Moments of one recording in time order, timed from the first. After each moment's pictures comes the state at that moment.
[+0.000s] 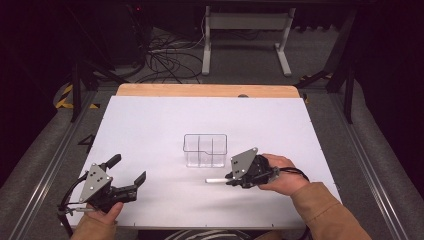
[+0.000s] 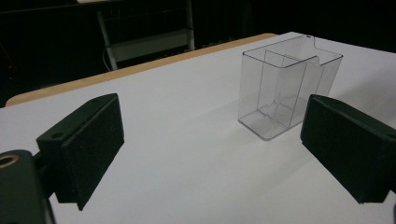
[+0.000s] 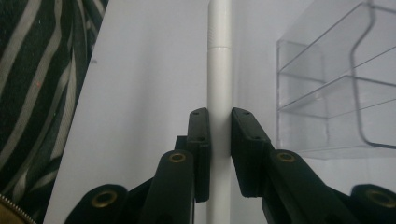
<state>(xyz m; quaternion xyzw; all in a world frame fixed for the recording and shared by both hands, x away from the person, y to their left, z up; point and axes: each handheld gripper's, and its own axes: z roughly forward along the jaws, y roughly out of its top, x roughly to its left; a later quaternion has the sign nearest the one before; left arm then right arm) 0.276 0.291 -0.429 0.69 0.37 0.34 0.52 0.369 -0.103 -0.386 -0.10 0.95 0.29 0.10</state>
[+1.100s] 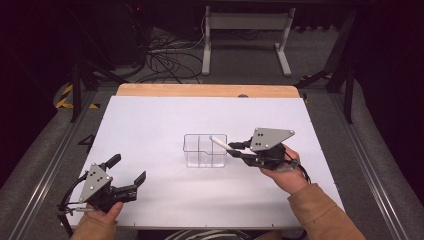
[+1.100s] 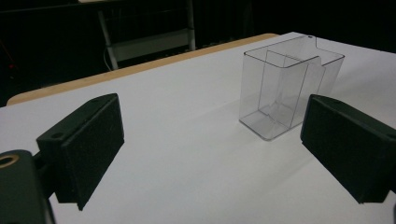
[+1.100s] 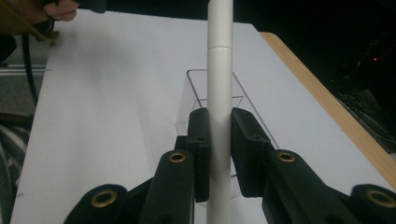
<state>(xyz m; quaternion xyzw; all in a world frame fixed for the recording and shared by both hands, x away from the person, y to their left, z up) 0.276 0.291 -0.429 0.69 0.37 0.34 0.52 0.374 -0.128 -0.344 0.06 0.86 0.47 0.20</state>
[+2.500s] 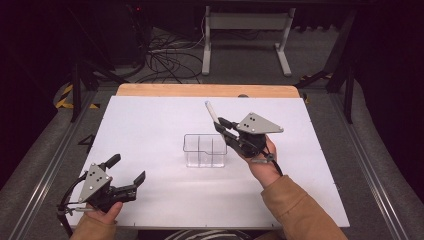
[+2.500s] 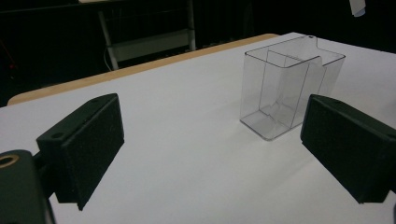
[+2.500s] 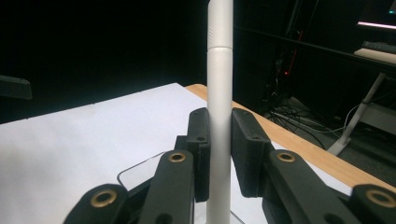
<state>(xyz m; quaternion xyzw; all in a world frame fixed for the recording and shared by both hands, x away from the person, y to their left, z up) 0.277 0.292 -0.429 0.69 0.37 0.34 0.52 0.390 -0.084 -0.345 0.23 0.74 0.57 0.27</state>
